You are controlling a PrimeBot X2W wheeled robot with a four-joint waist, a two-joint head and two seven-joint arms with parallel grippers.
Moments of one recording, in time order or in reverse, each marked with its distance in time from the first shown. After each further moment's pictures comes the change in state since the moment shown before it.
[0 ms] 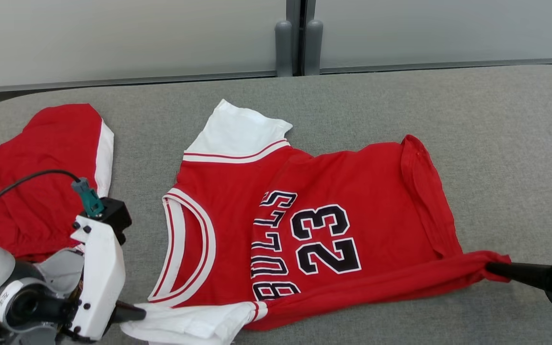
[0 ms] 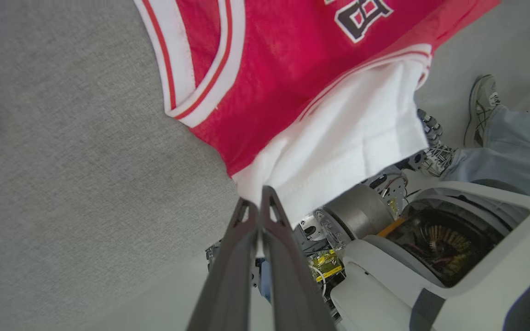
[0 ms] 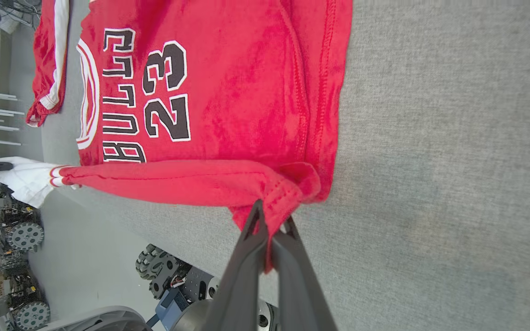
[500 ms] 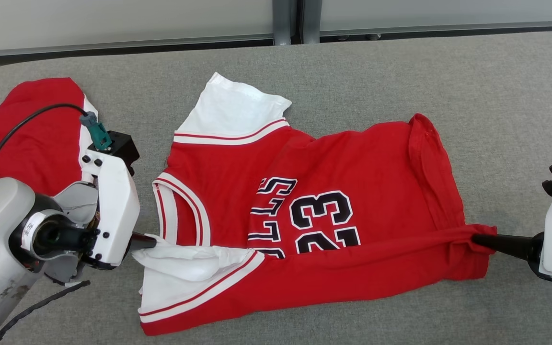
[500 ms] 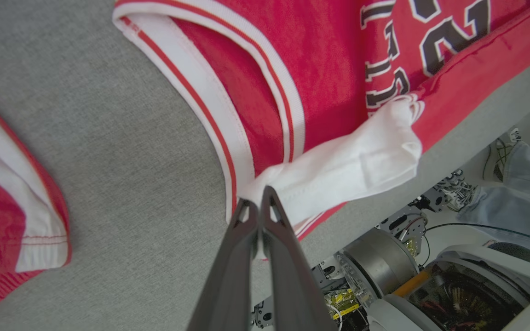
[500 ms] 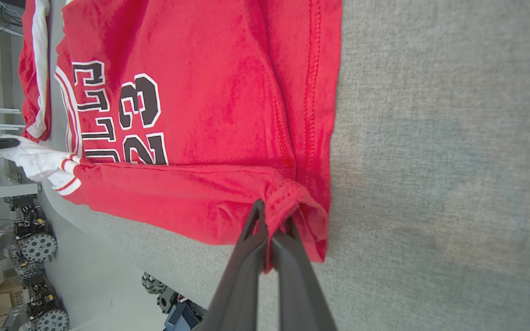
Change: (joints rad) left arm -0.218 -0.192 -0.019 0.310 0.104 -0.083 0.005; right arm -0.123 0.110 0.007 0.123 -0.010 0.000 0.035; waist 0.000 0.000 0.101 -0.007
